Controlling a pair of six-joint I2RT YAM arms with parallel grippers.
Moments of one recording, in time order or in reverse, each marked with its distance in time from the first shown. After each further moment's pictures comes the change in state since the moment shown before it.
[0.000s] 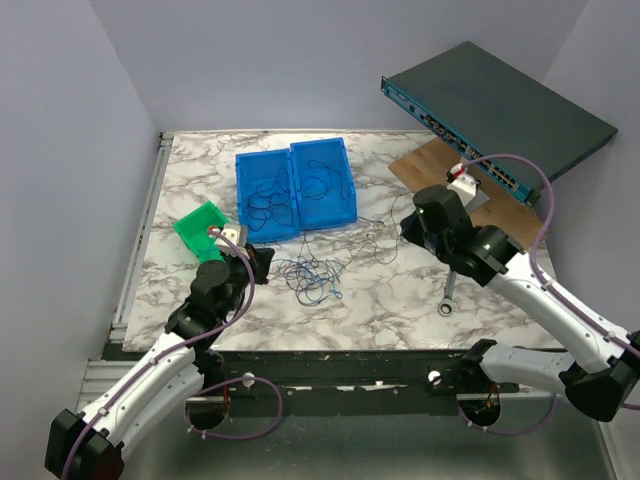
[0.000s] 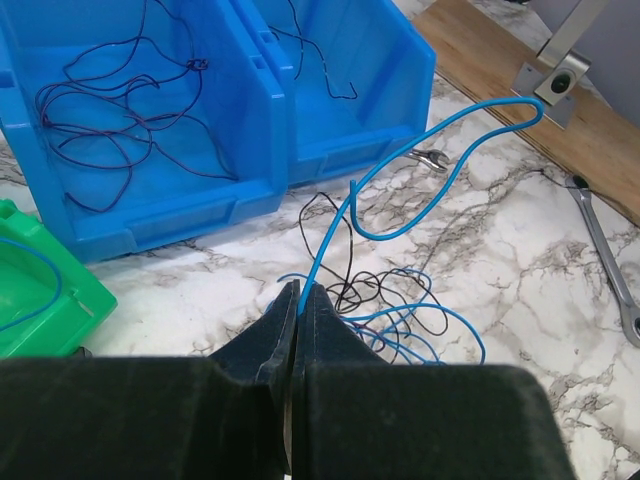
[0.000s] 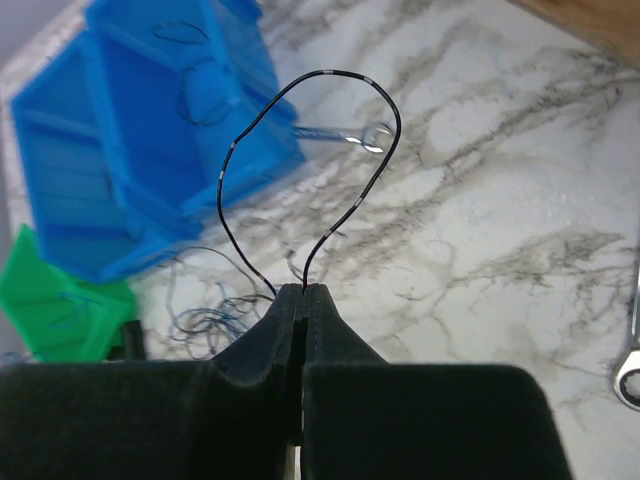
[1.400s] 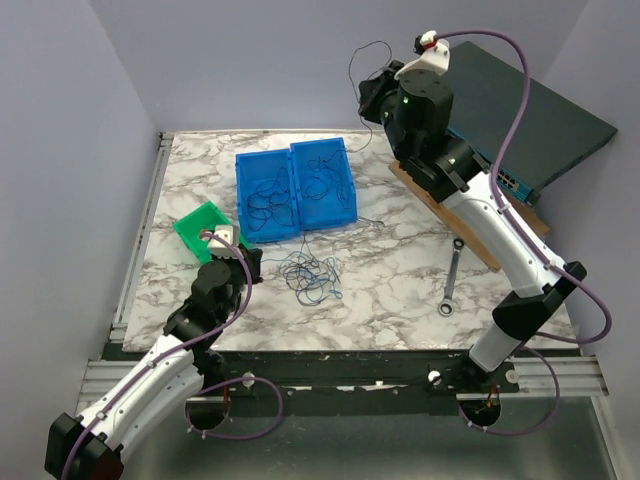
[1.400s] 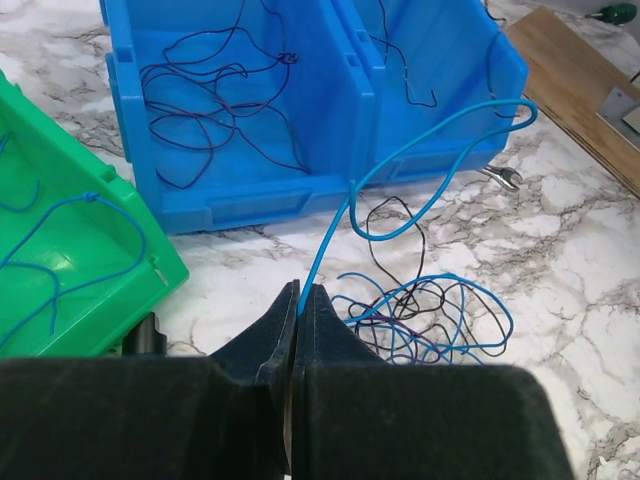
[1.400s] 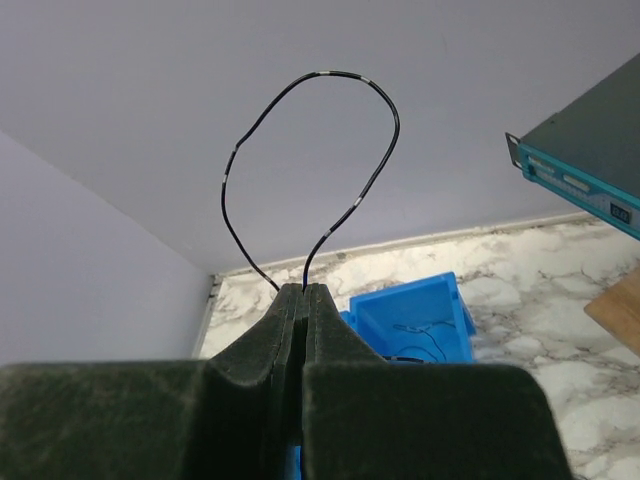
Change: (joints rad) left arm -0.005 -0.026 0.000 -0.081 -0.173 -0.022; right arm 0.000 0.540 0.927 0.323 0.034 -0.443
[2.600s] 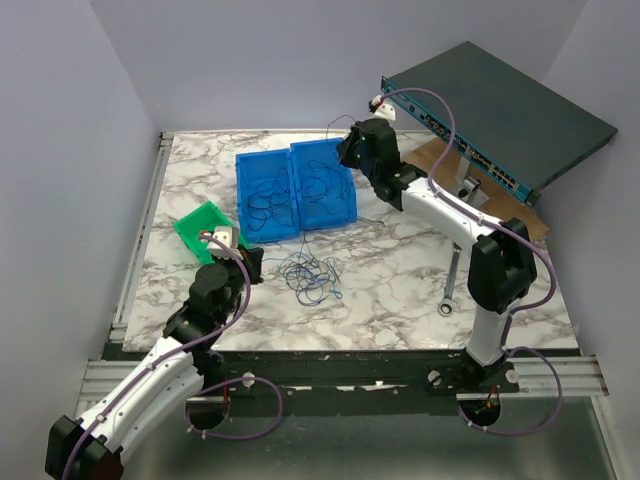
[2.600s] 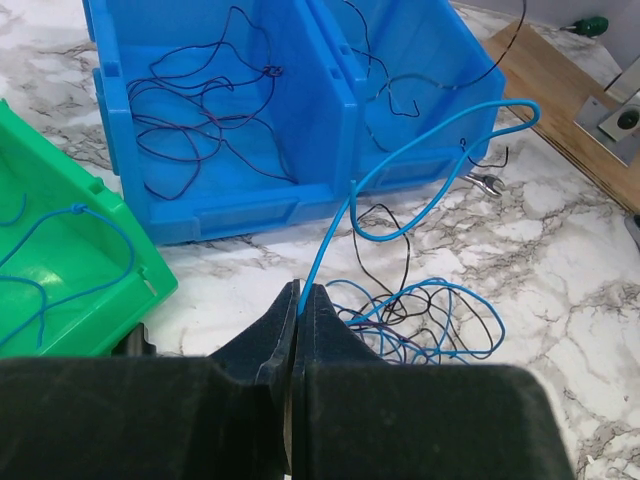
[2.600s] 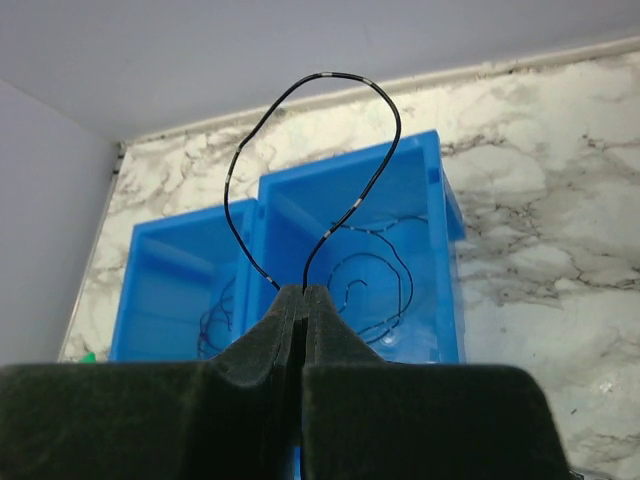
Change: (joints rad) left arm 0.000 -0.023 -0.017 0.034 0.023 0.011; right arm -0.135 0.210 -0.425 0.388 -0.274 0.072
